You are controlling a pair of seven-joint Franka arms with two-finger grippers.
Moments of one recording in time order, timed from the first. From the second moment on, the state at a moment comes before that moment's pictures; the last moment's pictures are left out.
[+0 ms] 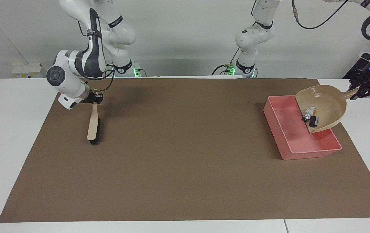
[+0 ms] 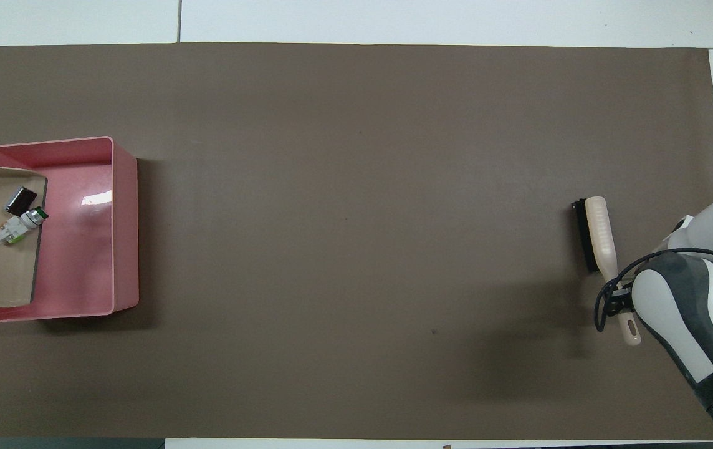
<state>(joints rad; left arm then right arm) 0.38 0.05 0.02 -1.67 0.04 1.75 2.07 -0.16 -0.07 0.01 -2.34 -0.05 1.87 -0.17</state>
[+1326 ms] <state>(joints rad) 0.04 0.00 -0.04 -1.77 -0.16 1.69 1.83 -0.07 -0.11 0.02 -1.97 -0.05 1.70 -0.17</state>
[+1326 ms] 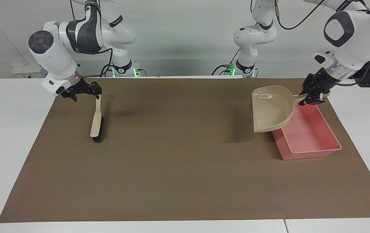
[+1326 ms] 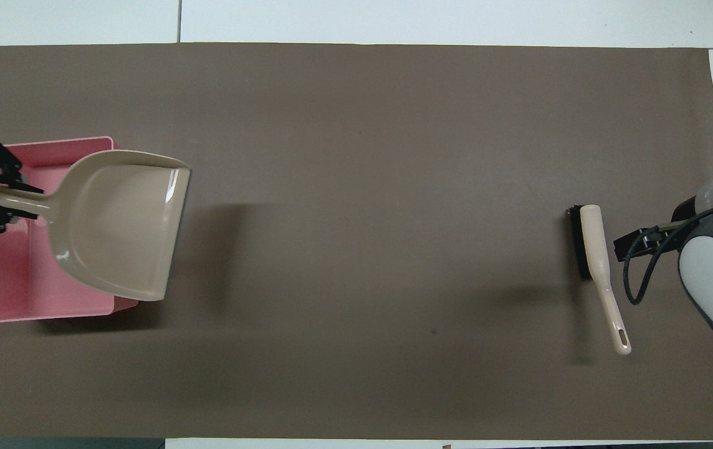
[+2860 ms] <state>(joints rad) -0.28 0.04 -0.04 -2.21 -0.09 2.25 1.35 -0.09 0.01 0.00 -1.48 -0.05 1.33 -0.16</state>
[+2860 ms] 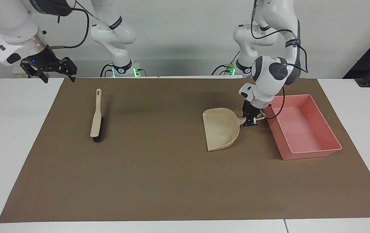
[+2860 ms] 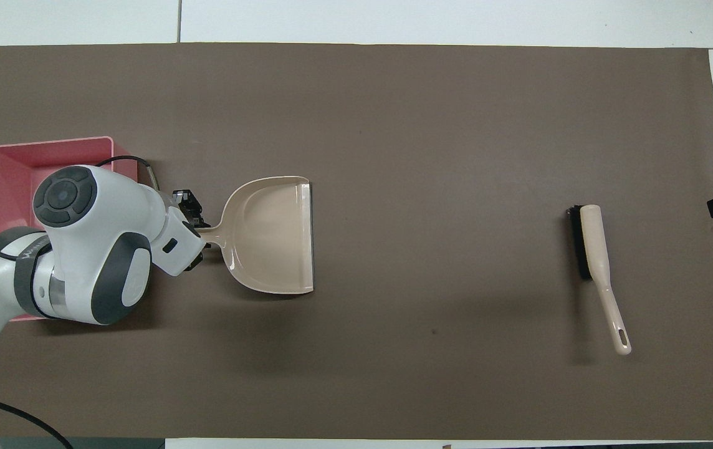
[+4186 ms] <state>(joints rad) -0.05 -0.17 -0.01 -2.05 -0.08 1.86 0.24 -0.06 -0.02 0.00 -1.53 -0.05 1.43 -0.16</state>
